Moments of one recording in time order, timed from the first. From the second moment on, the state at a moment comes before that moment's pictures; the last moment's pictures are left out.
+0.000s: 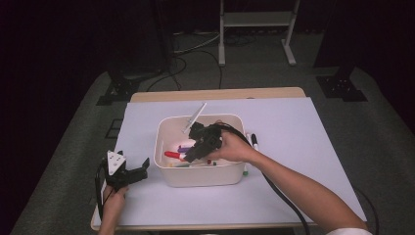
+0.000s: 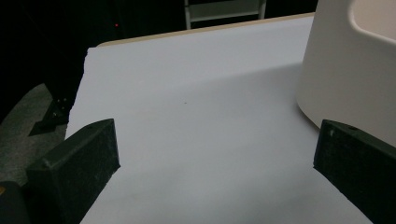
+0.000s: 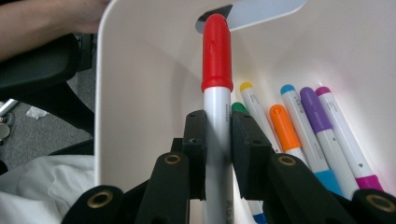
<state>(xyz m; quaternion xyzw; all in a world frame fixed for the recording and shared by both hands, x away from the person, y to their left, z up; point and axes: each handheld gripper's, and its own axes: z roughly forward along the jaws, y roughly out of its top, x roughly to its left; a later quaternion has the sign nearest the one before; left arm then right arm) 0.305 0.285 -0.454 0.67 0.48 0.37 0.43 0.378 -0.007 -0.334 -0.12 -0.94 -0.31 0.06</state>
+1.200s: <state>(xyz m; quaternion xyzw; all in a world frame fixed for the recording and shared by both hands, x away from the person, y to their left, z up) 0.304 0.285 -0.454 0.67 0.48 0.37 0.43 0.365 -0.067 -0.293 -0.15 -0.93 -0.34 0.01</state>
